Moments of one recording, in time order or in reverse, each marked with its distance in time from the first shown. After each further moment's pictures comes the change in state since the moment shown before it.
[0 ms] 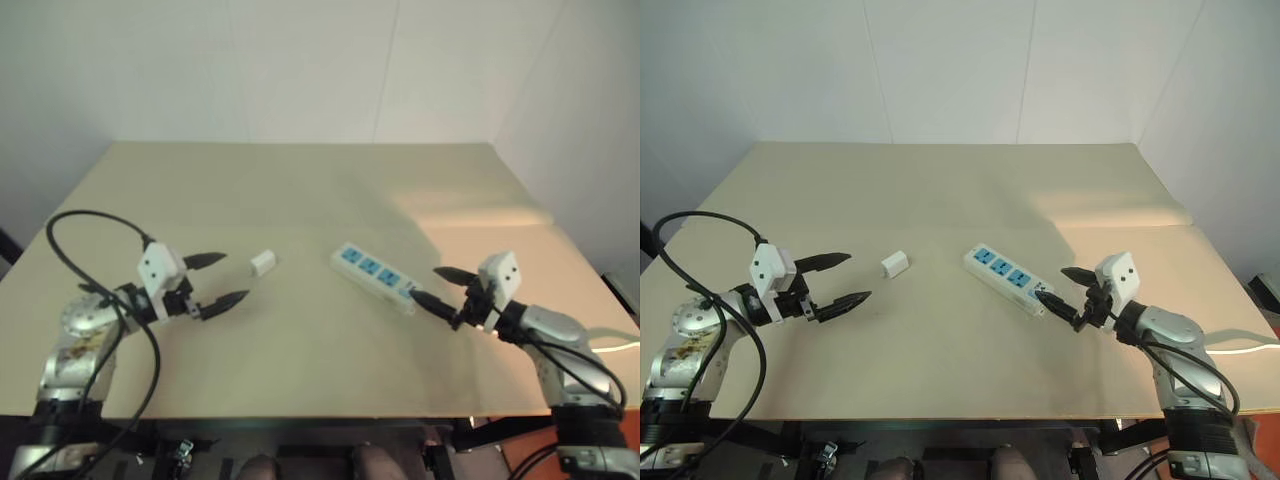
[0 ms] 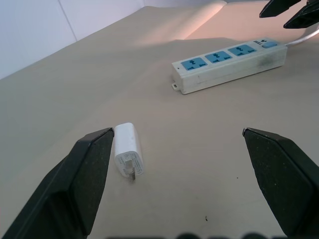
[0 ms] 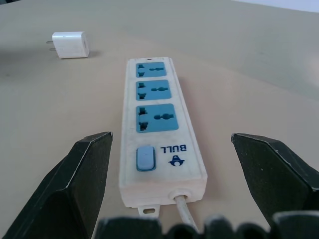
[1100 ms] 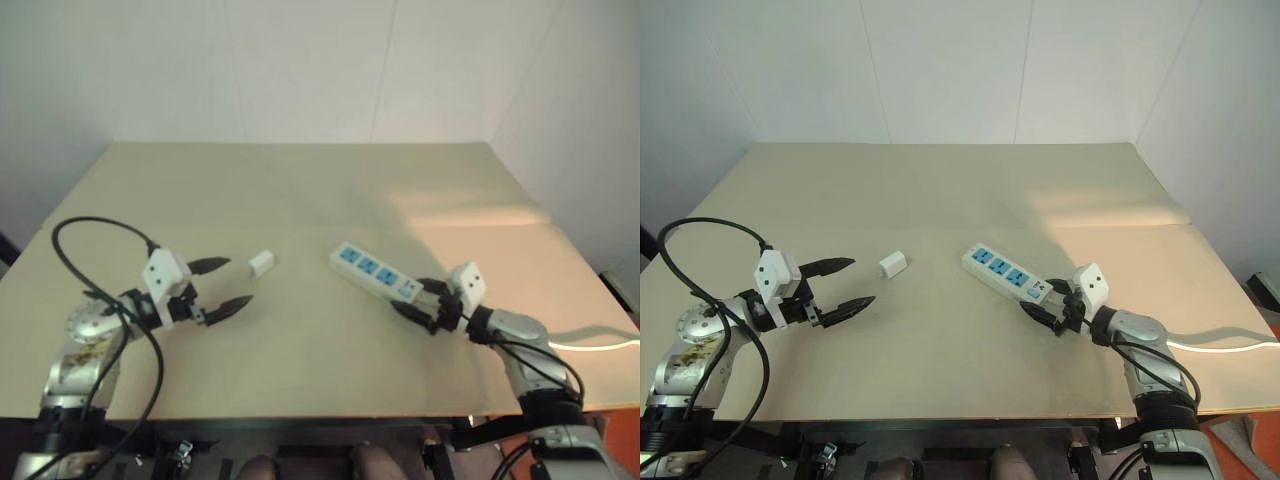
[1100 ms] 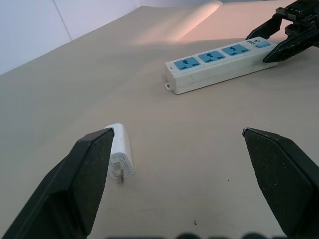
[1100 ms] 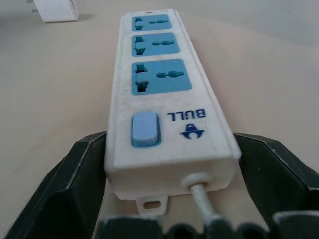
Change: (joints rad) left arm 0.041 -0.016 -0.005 -0.040 0.003 -0.002 0.023; right arm -0.115 0.081 0.090 0.282 -0.109 -0.128 -0.008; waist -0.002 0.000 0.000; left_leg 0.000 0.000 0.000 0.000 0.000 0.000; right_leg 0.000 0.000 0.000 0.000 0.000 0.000
